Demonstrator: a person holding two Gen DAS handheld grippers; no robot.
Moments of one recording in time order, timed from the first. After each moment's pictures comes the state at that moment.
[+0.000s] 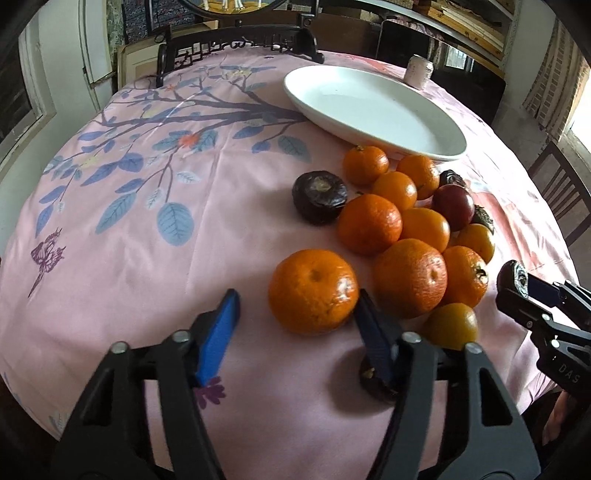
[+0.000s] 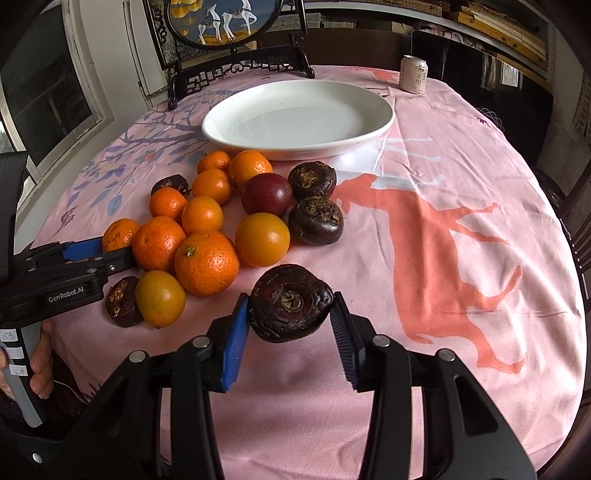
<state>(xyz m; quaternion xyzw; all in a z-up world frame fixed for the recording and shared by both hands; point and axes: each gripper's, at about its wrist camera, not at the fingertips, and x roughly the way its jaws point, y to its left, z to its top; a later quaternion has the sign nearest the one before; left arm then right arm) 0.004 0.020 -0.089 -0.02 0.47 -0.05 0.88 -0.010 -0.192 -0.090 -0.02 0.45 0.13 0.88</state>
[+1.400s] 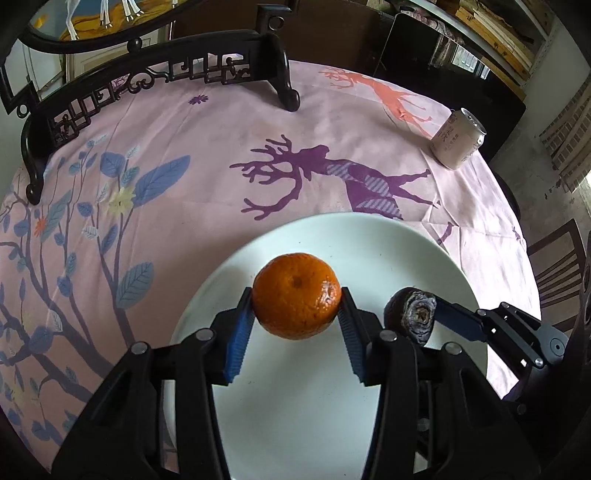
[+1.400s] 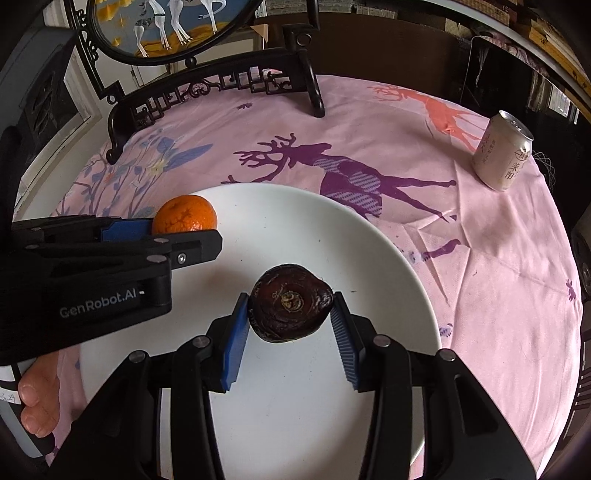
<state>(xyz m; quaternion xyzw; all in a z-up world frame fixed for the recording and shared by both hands) 0.331 -0.035 -0.052 -0.06 0.53 -0.07 0.84 0.307 -0.158 -0.070 -0.06 0.49 0.18 0.85</state>
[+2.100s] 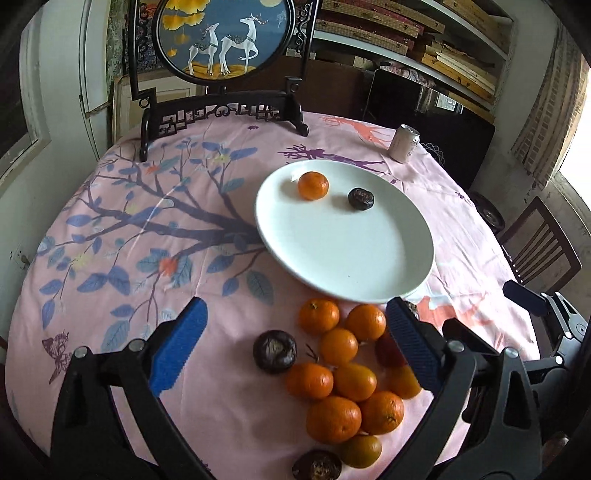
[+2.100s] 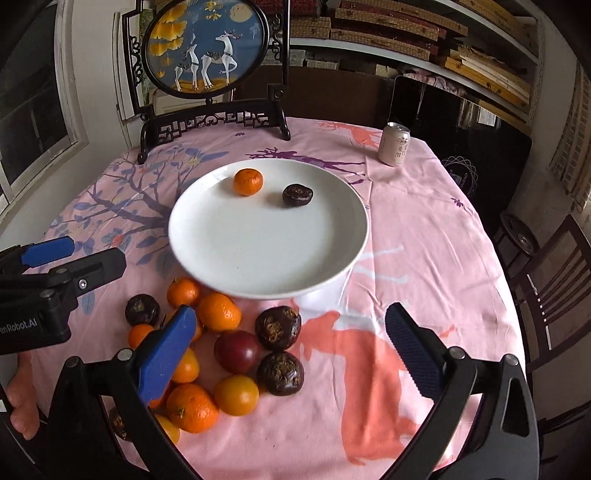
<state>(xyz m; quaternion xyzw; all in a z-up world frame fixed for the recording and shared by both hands) 0.062 0.009 0.006 -0.05 0.41 -0.05 0.91 0.066 -0.174 -0.015 -0.06 0.40 0.08 0.91</state>
